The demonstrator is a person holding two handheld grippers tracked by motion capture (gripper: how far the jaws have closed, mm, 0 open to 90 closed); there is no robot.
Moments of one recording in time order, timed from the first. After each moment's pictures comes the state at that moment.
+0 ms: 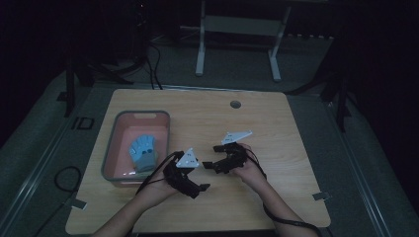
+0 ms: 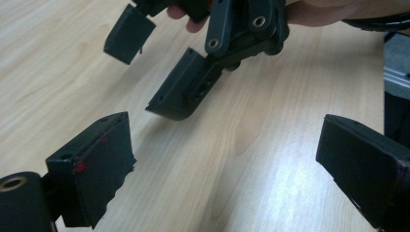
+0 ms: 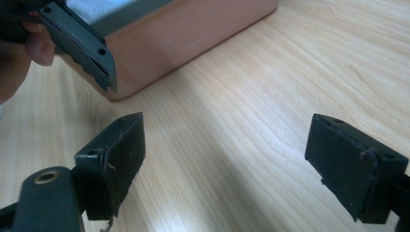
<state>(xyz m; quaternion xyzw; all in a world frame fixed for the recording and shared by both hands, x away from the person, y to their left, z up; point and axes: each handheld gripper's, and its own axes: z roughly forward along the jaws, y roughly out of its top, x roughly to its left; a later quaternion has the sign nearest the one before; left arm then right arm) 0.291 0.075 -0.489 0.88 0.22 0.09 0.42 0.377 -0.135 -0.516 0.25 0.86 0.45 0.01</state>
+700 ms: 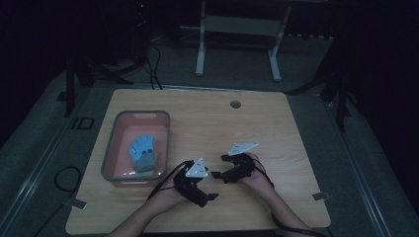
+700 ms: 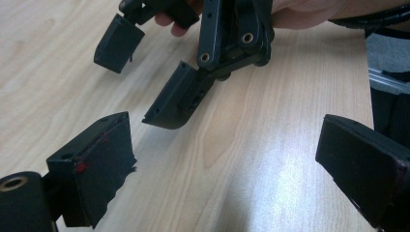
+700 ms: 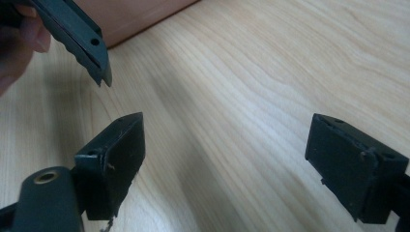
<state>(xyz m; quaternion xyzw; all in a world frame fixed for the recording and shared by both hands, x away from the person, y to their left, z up) 0.284 0.050 -0.521 0.88 0.19 0.06 0.43 0.363 -0.161 -0.546 0.25 0.87 0.43 0.02</state>
